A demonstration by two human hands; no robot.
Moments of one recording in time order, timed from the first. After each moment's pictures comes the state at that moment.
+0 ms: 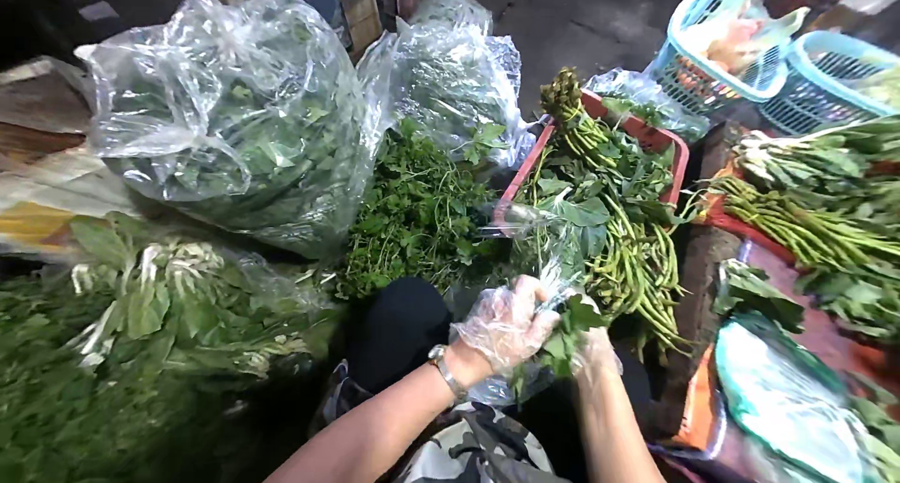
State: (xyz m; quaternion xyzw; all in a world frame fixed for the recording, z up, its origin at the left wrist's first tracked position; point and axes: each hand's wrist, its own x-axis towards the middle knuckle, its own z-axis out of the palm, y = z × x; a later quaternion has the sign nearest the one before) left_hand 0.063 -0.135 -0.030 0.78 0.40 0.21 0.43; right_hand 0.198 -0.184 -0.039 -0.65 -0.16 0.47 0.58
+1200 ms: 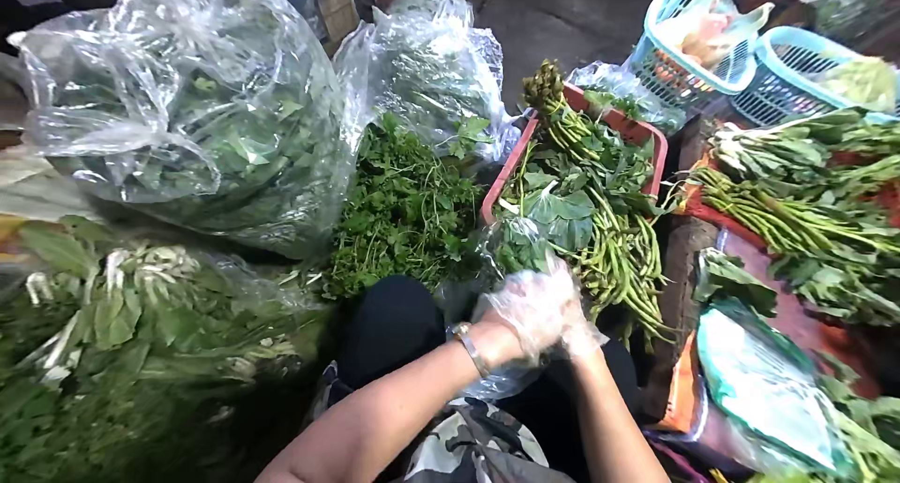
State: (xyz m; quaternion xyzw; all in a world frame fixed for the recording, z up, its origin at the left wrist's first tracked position) left_hand 0.099 -0.121 -0.002 0.80 0.37 0.02 0.46; right_hand 0.219 -0.161 -0.065 -0.78 -0.53 0.24 0.21
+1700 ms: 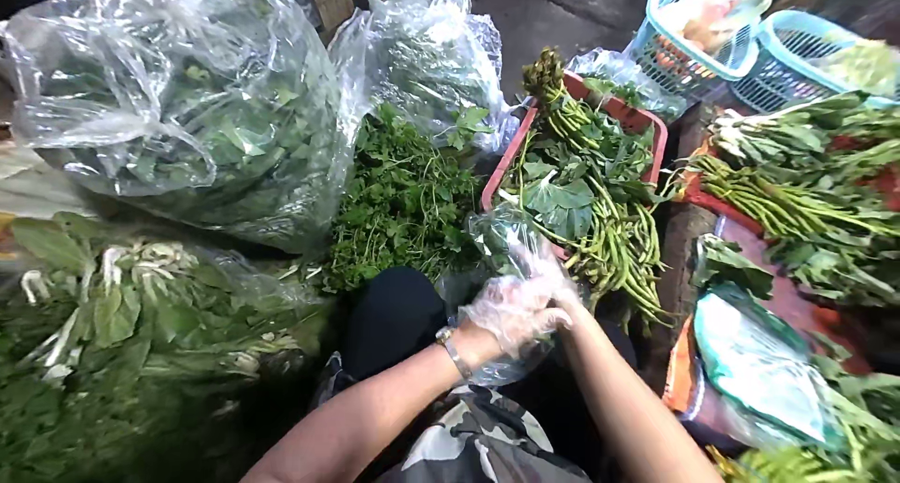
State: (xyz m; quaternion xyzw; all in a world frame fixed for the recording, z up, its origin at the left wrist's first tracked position) left_hand 0.074 -0.137 -0.026 0.81 0.35 0.15 0.45; right_hand 0.214 -0.130 -0.068 -0.71 -0.36 0.46 0.38
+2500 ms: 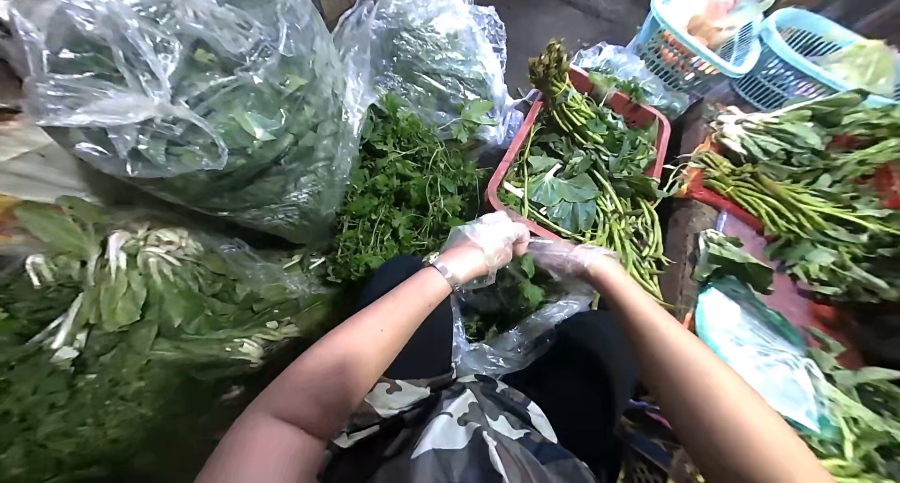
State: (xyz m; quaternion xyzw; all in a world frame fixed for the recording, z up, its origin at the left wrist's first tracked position) left_hand 0.061 -0.059 -0.039 0.85 0.33 0.05 0.40; right_hand 0.227 -0.092 -0.012 -0.58 -0.68 0.38 -0.25
